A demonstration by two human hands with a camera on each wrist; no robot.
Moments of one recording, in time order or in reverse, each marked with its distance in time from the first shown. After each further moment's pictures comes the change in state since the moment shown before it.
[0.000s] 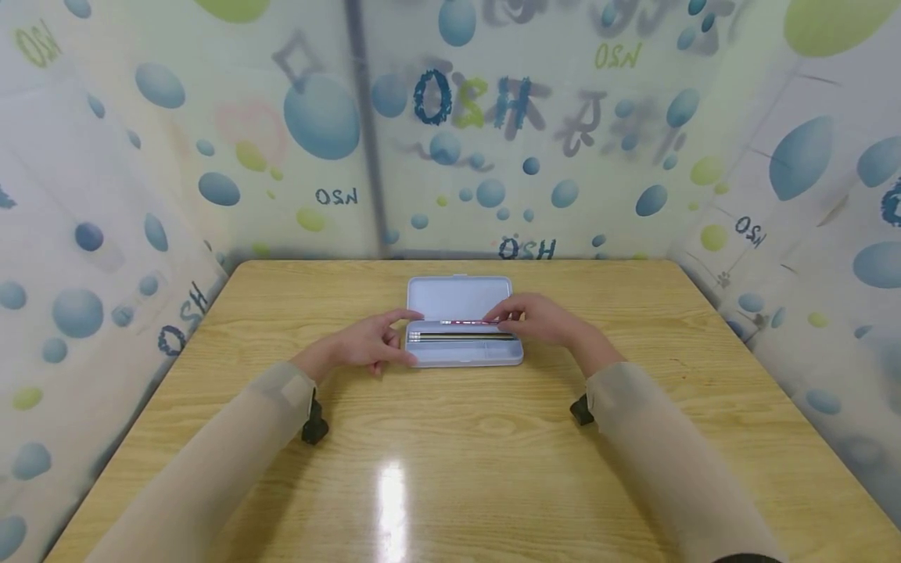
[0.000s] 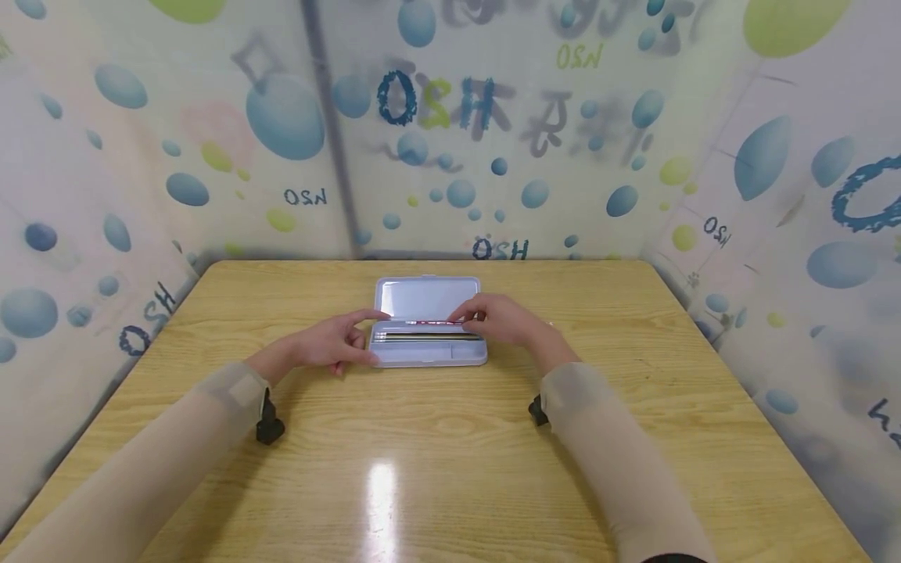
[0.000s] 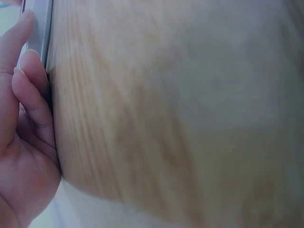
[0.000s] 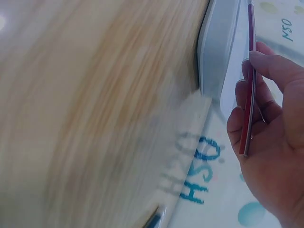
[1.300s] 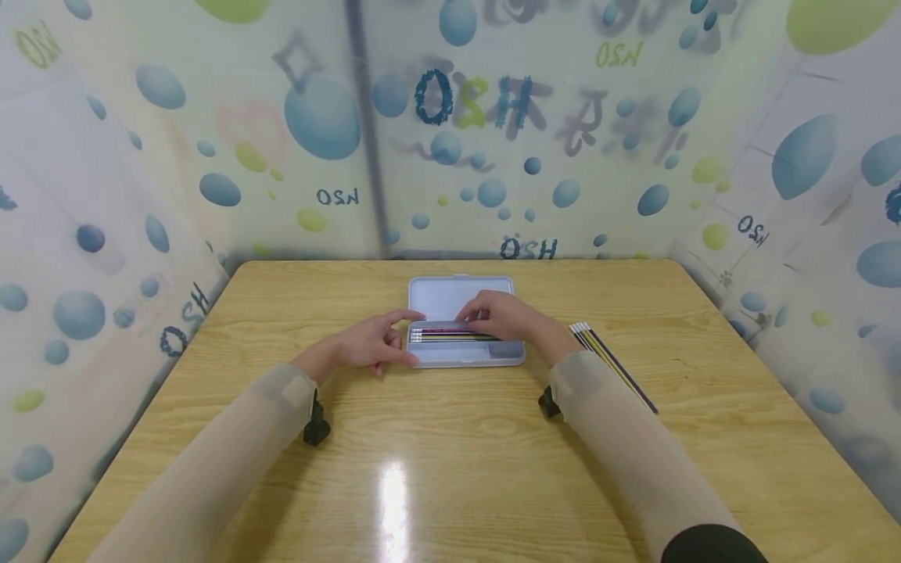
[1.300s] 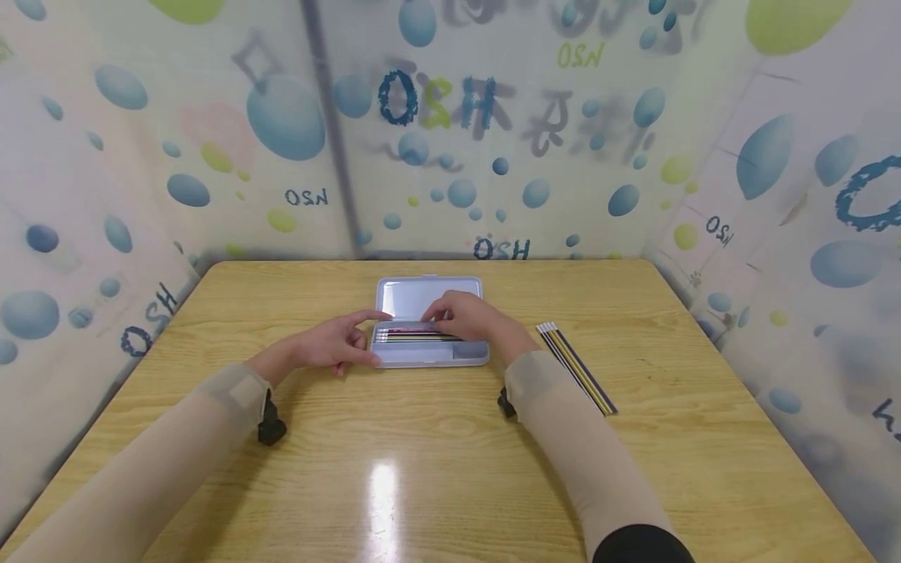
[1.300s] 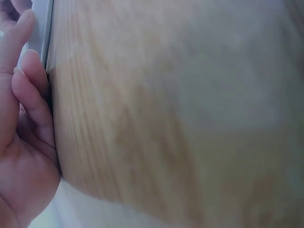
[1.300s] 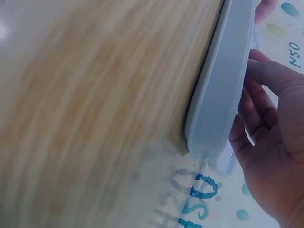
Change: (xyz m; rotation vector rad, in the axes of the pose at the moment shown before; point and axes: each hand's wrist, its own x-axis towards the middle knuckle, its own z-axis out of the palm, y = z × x) left_hand -0.001 0.001 0.000 -0.024 -0.011 0.001; right_hand 0.049 -0.018 0.026 -0.069 -0.052 -0.055
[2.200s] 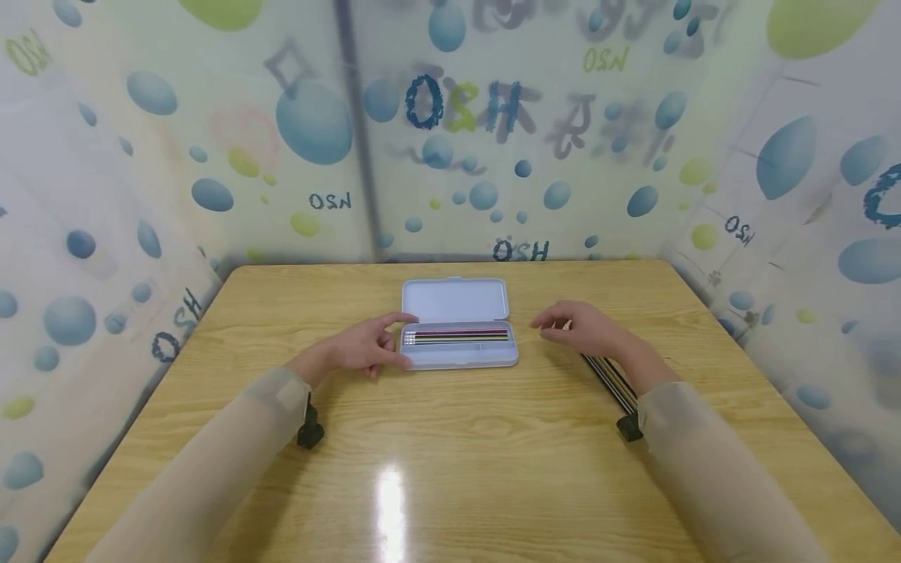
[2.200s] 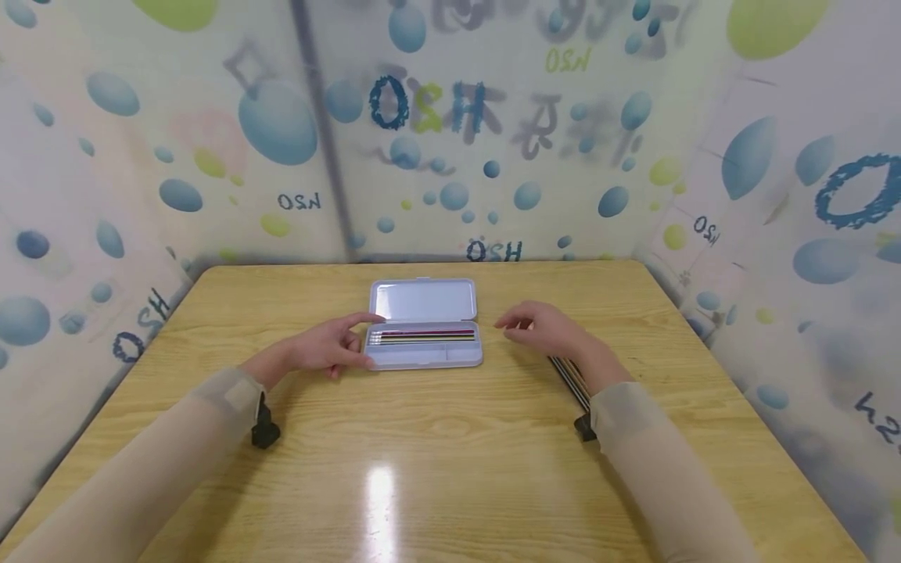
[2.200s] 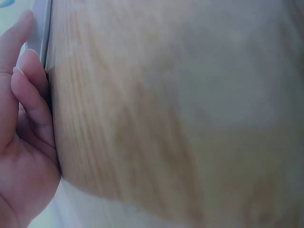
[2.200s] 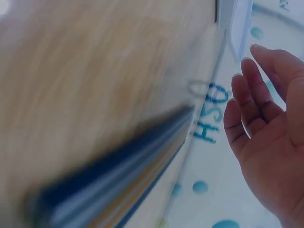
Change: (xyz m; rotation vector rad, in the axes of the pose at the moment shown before) left_hand -0.001 0.003 0.001 0.042 0.011 -0.004; right_hand -0.116 0.057 -0.043 0.053 0.121 0.160
